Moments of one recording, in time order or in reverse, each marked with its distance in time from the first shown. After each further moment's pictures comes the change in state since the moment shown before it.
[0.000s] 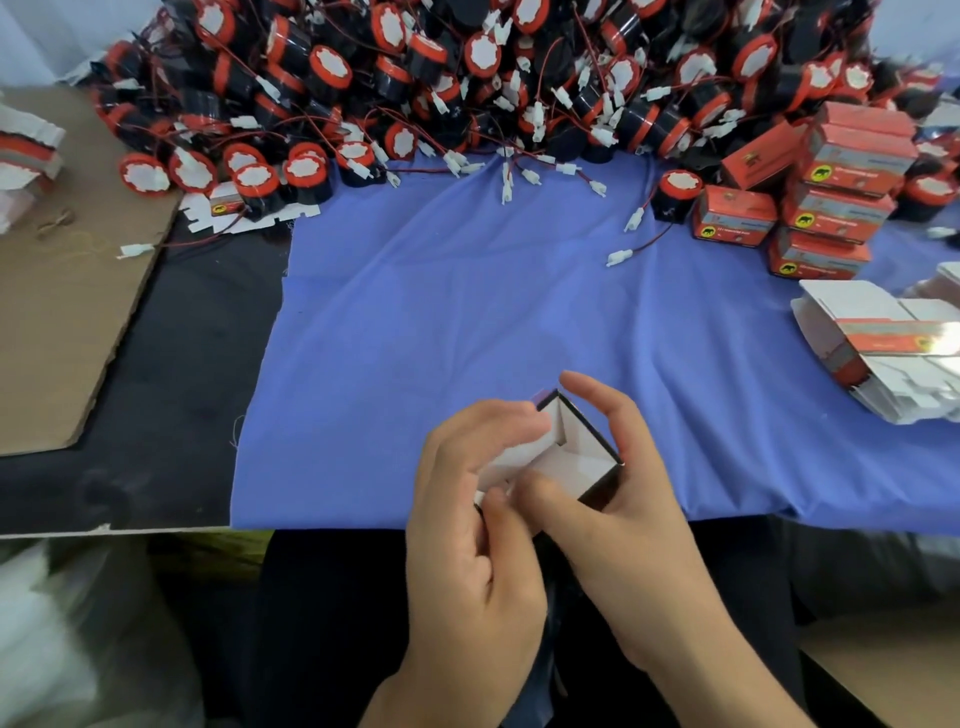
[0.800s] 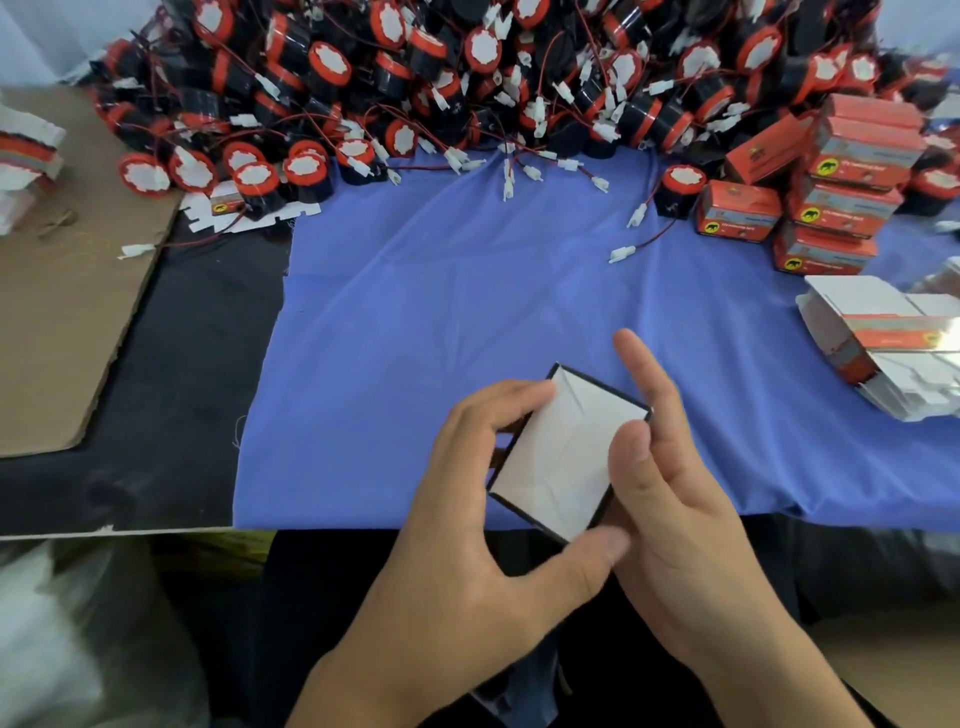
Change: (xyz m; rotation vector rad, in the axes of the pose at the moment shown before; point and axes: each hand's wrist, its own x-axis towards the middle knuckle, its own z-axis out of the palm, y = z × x) left_hand 0.017 0.019 -0.029 0.127 -0.416 -0.278; right_hand 0.000 -0.009 -0.016 0.268 -0.119 -0.112
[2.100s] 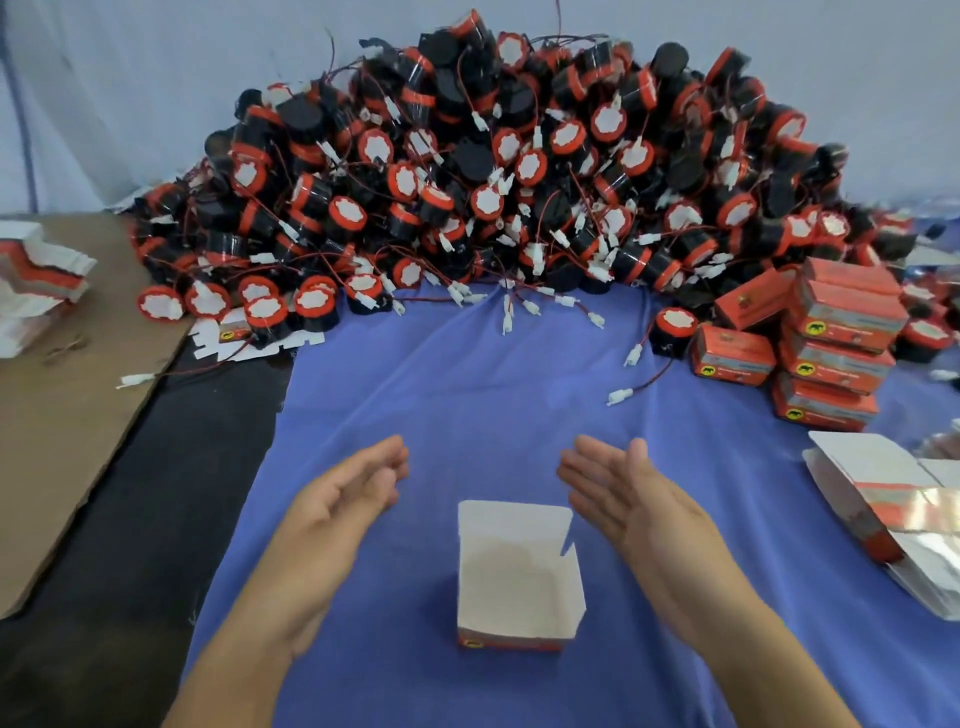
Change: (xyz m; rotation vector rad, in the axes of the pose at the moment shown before) left_hand 0.104 -0.095 -0.075 -0.290 0.199 -0.410; right_hand 0.129 0.009 -0.074 -0.067 0.095 0.149
